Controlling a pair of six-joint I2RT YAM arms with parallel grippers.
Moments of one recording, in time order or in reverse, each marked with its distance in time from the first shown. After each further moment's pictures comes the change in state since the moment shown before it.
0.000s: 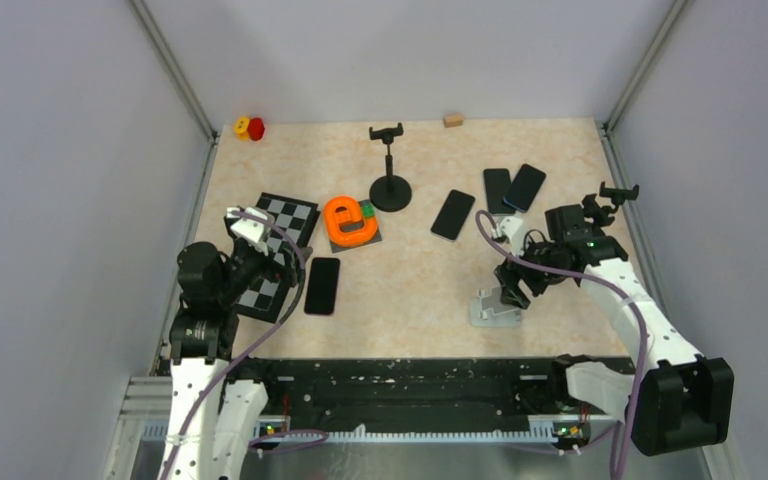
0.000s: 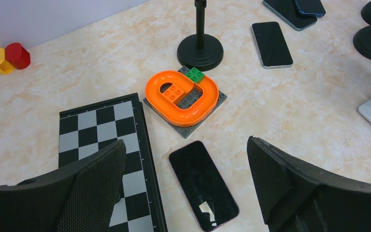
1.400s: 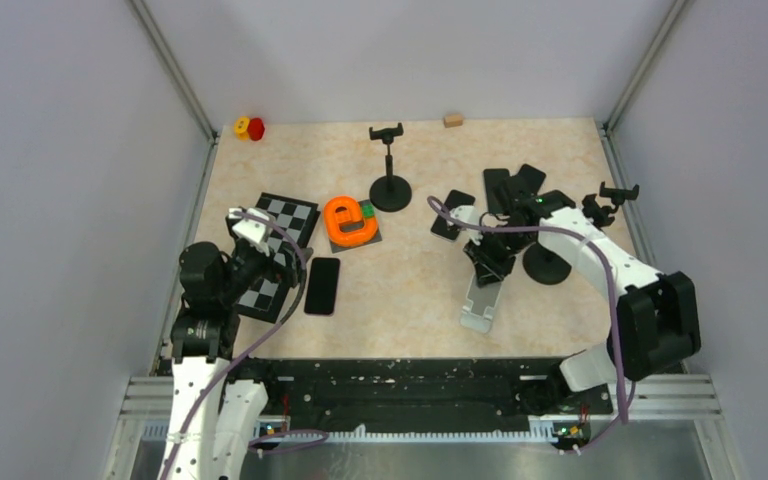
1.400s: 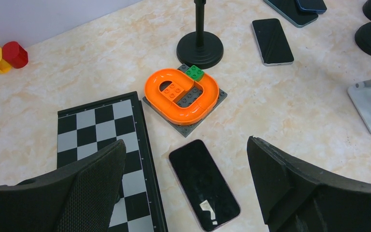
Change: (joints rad) left arm 0.000 0.001 -0.014 0.011 0.003 0.007; right arm 0.212 0.328 0.283 -0.149 -0.018 0.006
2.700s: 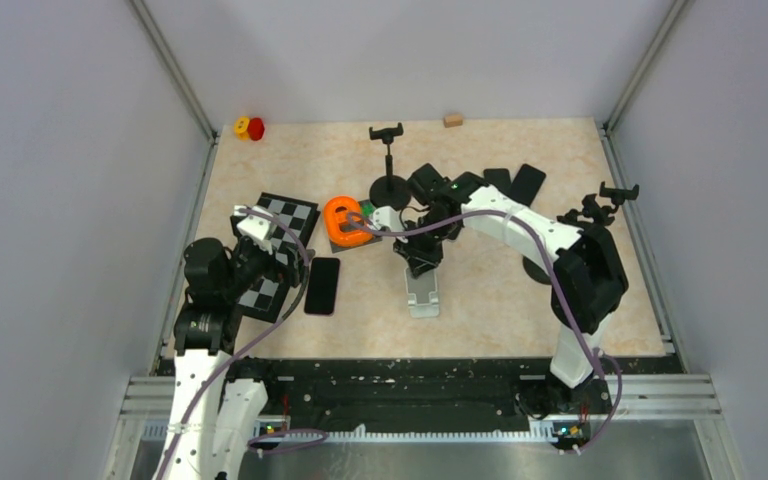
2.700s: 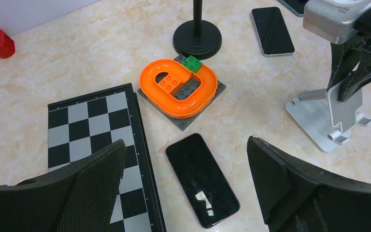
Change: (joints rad) left arm 0.000 0.040 -0.018 0.005 0.008 0.011; right arm 0.355 0.401 0.444 0.018 -0.031 -0.091
